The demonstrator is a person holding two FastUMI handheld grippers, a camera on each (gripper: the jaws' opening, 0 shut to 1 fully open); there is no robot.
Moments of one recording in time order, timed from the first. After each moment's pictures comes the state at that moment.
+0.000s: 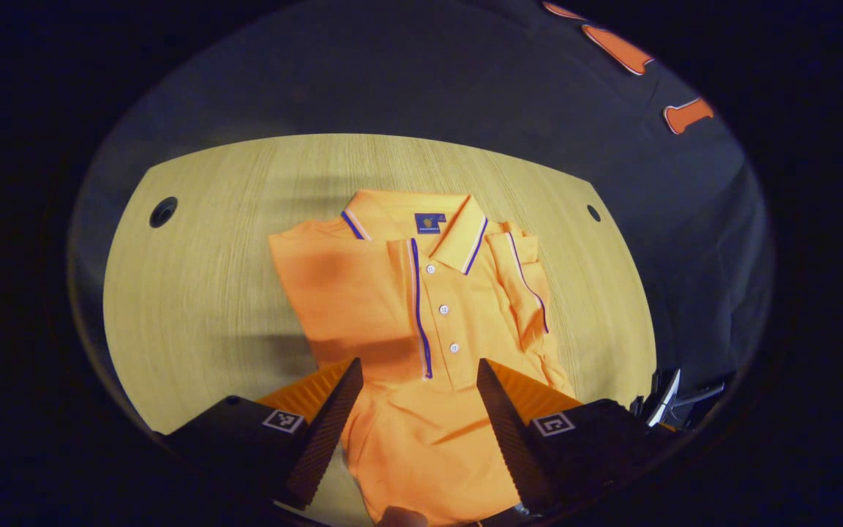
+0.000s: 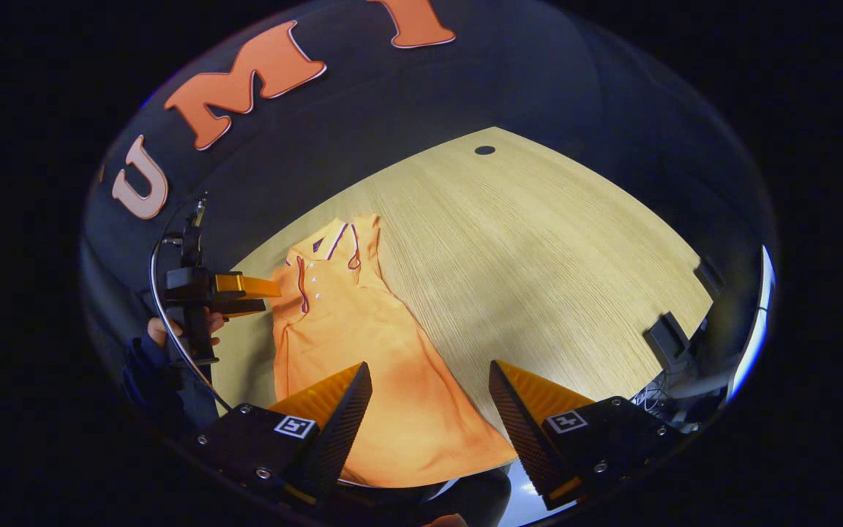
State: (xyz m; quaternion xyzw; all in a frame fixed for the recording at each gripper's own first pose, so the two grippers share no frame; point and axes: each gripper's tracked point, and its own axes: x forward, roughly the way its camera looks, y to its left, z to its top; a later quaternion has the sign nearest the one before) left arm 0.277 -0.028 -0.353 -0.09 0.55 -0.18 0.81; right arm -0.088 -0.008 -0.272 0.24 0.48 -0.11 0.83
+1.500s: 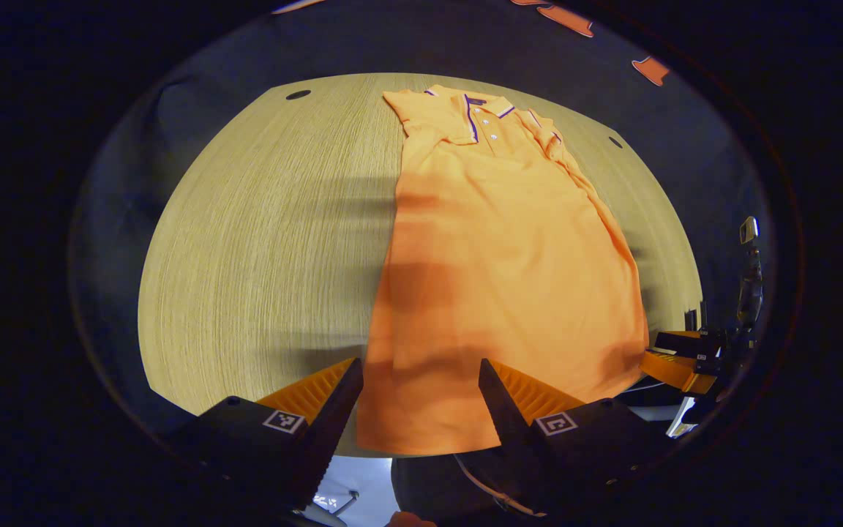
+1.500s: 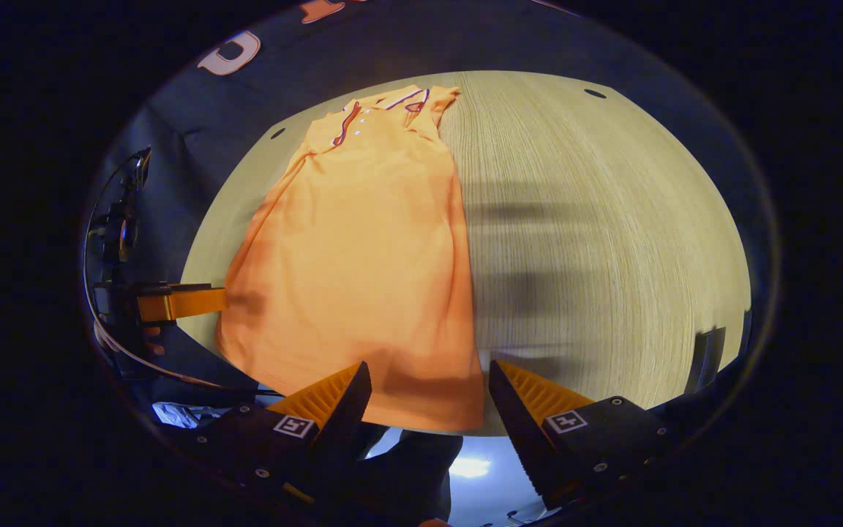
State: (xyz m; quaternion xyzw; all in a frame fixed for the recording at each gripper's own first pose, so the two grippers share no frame) left arm -0.032 0.029 -0.401 -0.05 0.59 -0.07 0.80; right arm -0.203 0.034 -0.387 0.11 0.61 0.10 0.78
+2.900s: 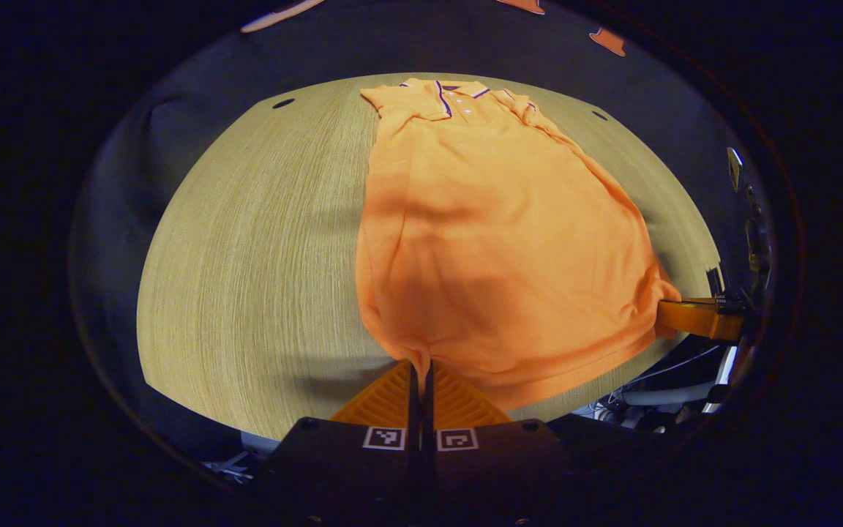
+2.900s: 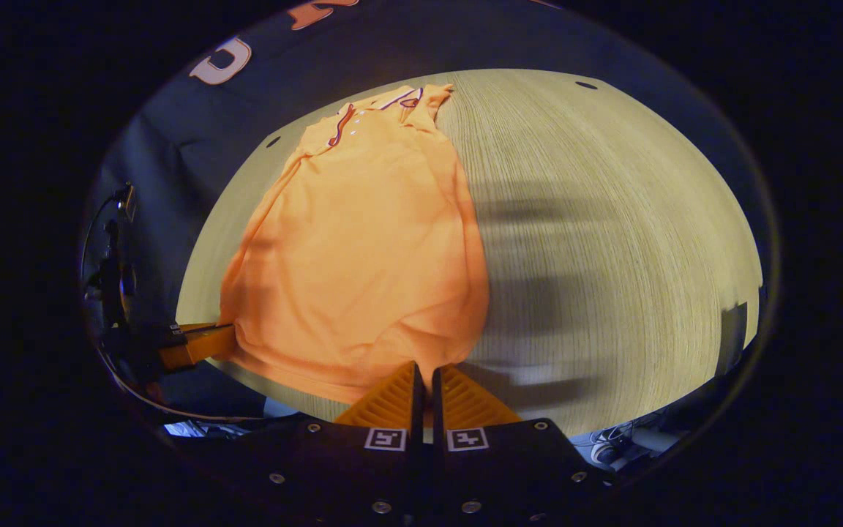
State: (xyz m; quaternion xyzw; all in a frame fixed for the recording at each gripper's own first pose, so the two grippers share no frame) left arm -0.057 0.008 -0.427 0.00 0.57 -0.07 0.82; right arm -0.193 0.054 -0.403 0.14 0.58 0.09 0.80
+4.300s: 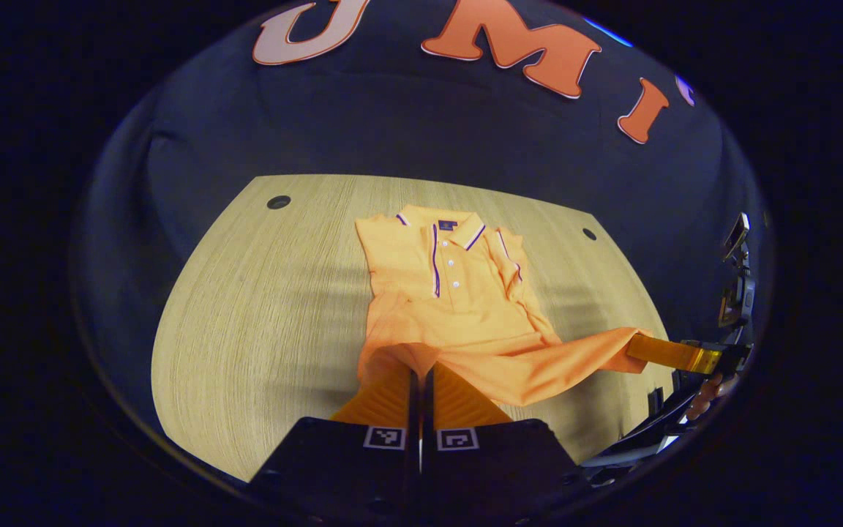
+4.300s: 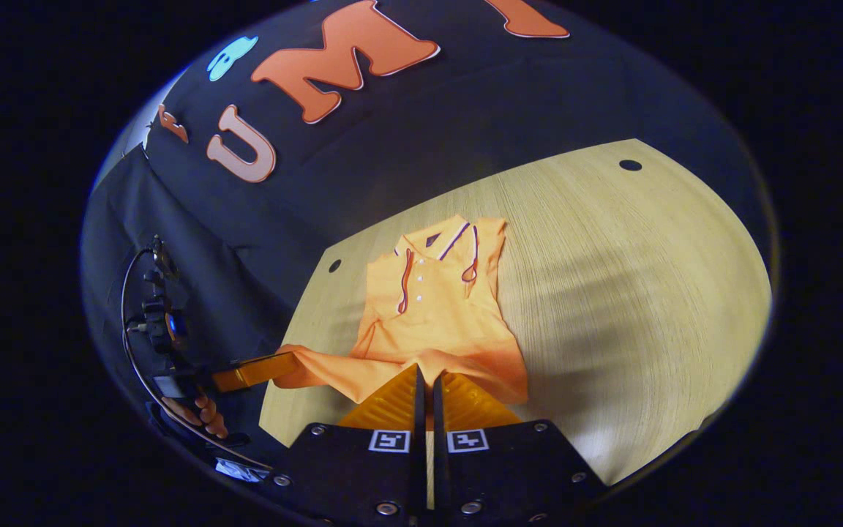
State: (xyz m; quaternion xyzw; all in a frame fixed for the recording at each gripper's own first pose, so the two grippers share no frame) left arm 0.141 0.000 -0.276 -0.08 0.42 -0.08 0.90; right arm 0.005 0.047 -0.273 0.27 0.41 0.13 0.86
